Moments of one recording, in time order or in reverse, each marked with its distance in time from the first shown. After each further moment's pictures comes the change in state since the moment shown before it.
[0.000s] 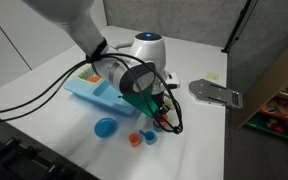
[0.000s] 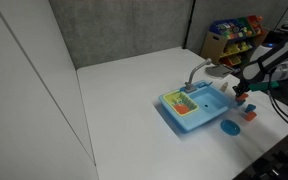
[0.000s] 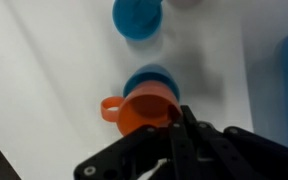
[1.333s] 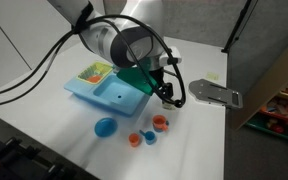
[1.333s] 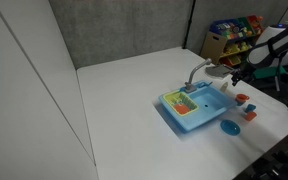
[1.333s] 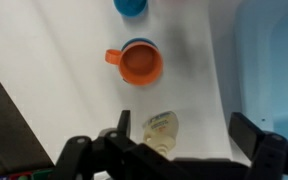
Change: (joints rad) arm 0.051 -0.193 -0.021 -0.065 0.002 -0.095 -0.001
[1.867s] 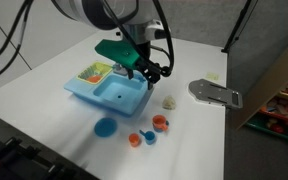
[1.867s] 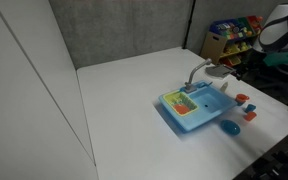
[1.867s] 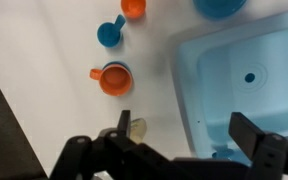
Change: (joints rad) arm 0.043 -0.234 0.016 -0.094 0.000 -0.228 -0.008
